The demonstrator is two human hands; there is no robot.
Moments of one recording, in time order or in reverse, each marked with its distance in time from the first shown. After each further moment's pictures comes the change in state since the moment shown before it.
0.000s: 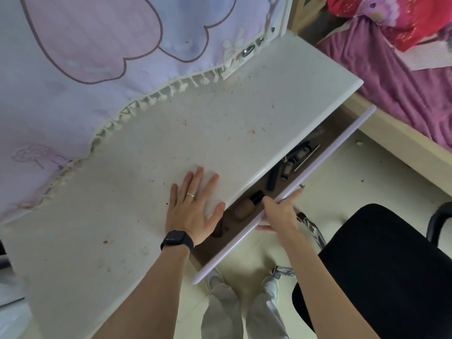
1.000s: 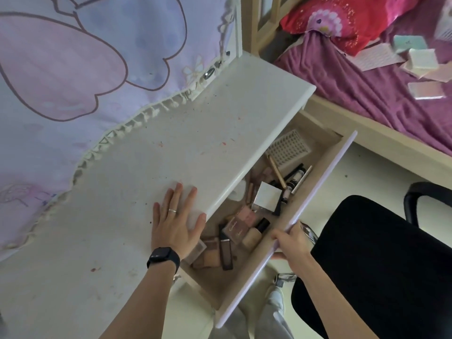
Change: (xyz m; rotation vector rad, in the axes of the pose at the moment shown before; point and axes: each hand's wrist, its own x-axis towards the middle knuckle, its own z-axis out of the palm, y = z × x) left_hand -0.002 0.003 0.002 -0.003 0.026 -0.003; right_hand 0.007 0.078 -0.064 0.191 0.039 -0.052
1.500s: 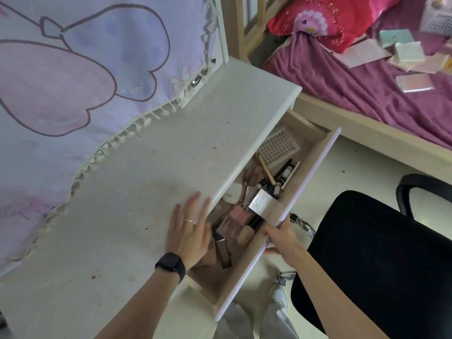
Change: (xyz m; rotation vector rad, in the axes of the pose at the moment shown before) left_hand -0.006 0.039 0.001 0.079 0.214 0.375; right_hand 0.006 -0.007 -0.002 0.026 -0.139 0.033
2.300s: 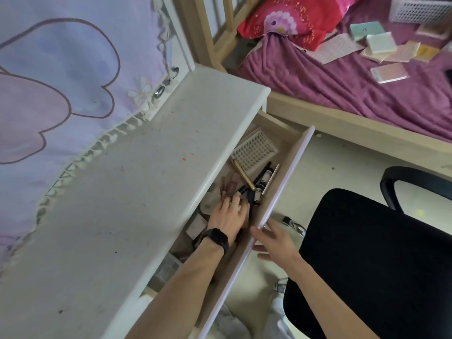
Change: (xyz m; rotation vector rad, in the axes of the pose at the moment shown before) left_hand 0.106 0.112 0.062 0.288 -0.385 0.258; right_hand 0.003 0.001 -0.040 0.016 -0.097 -0.083
